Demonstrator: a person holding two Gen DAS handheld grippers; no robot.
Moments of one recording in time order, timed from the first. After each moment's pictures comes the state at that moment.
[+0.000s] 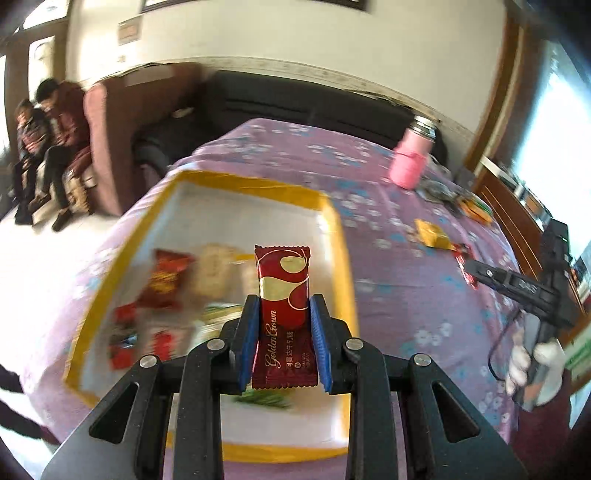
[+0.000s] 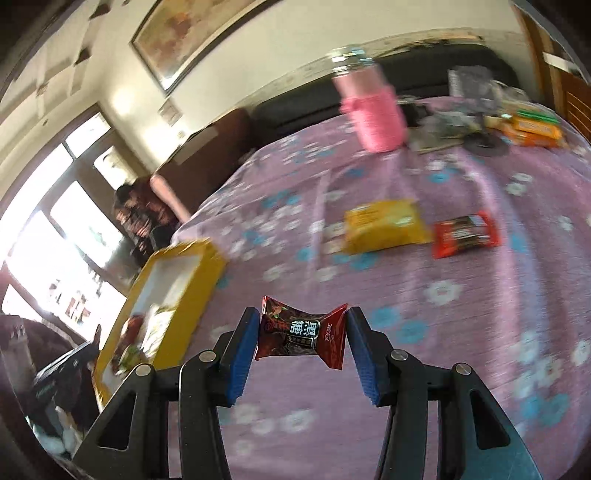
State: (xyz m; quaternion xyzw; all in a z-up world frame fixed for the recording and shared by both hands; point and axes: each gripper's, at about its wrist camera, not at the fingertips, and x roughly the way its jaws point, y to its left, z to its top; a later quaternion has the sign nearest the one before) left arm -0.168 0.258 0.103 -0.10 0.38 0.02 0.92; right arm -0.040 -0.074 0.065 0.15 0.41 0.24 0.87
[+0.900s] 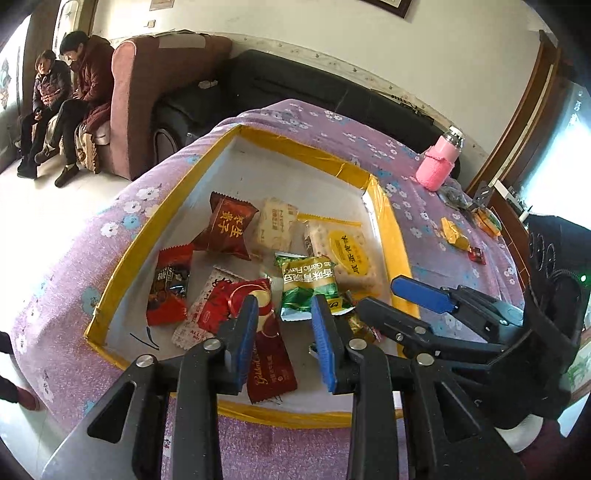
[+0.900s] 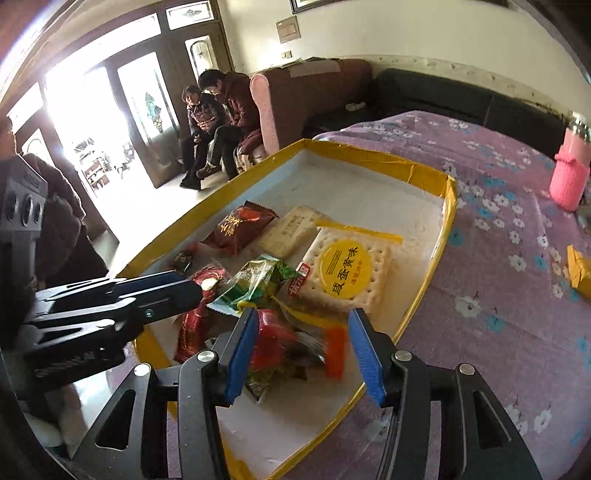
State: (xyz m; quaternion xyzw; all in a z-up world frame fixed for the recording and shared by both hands) left arm -0.195 0.313 0.069 -0.16 0.40 0.02 0.90; right arm -0.125 0.173 0.058 -0.07 0.40 0.36 0.84
